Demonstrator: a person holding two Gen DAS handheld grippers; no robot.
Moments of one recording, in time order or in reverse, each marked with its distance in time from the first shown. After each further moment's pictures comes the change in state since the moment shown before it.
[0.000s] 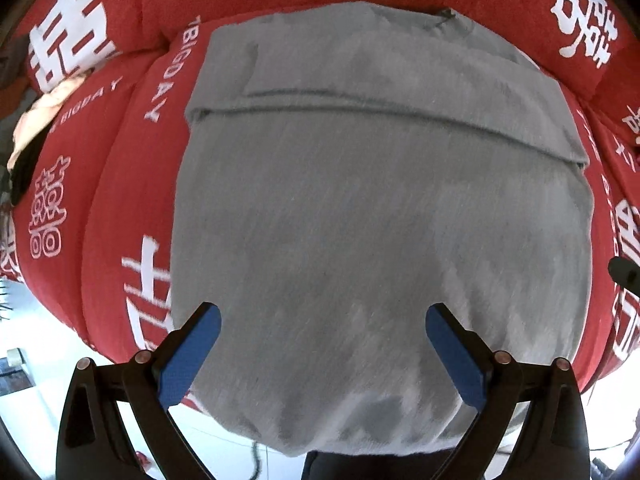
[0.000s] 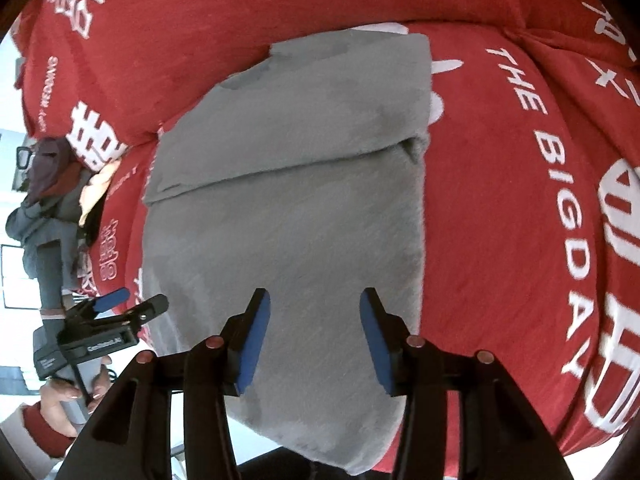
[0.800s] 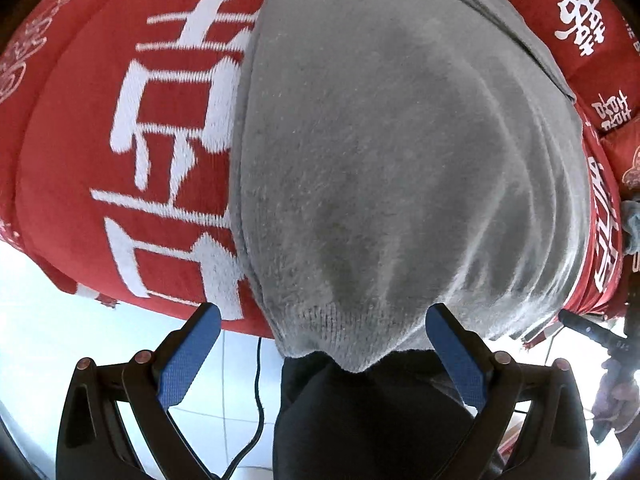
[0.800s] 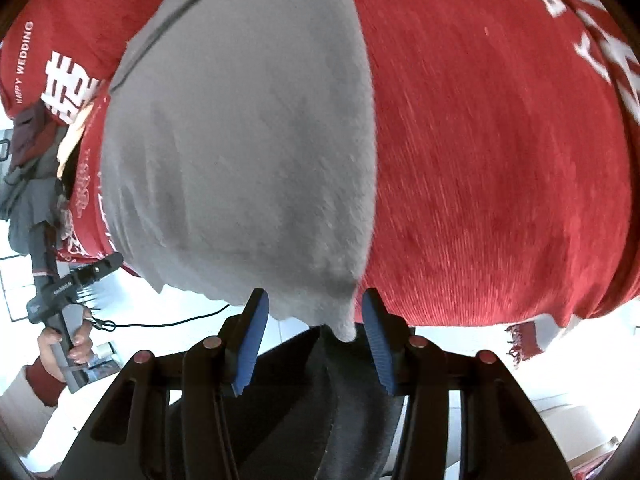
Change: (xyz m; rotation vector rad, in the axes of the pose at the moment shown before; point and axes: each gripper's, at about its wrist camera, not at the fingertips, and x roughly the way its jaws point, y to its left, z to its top) left arm 0.065 0.114 -0.131 -0.077 0.103 -0.297; right arm 0.044 -0.033 -0.183 0.118 0.180 -0.032
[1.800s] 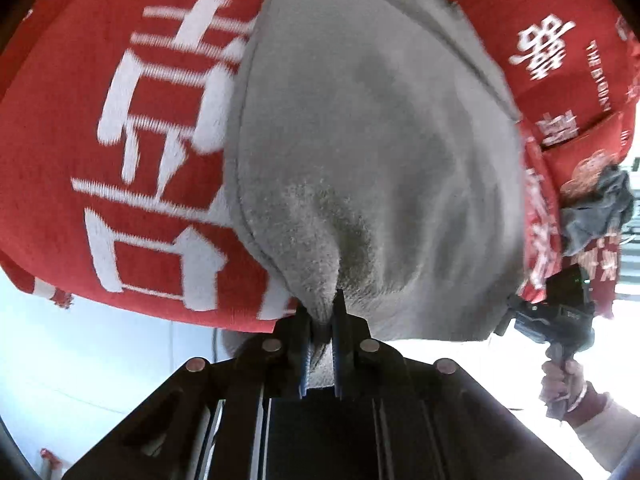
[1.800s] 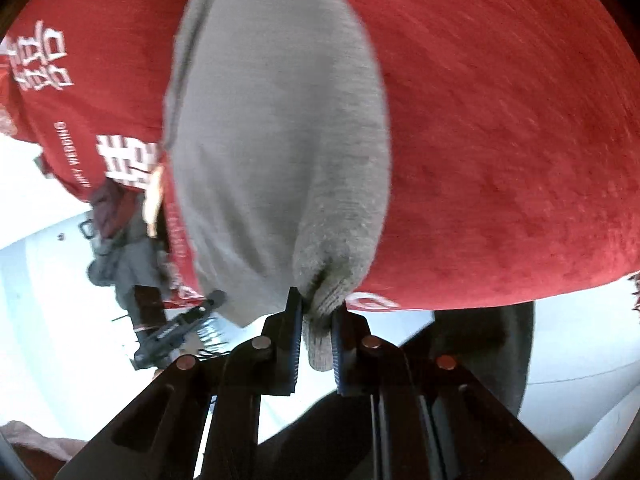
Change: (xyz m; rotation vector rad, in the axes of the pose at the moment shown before) left arm -0.027 0.026 -0.006 -0.012 -0.013 -0.272; right arm 0.020 -0.015 0.001 0.268 -0.019 0.488
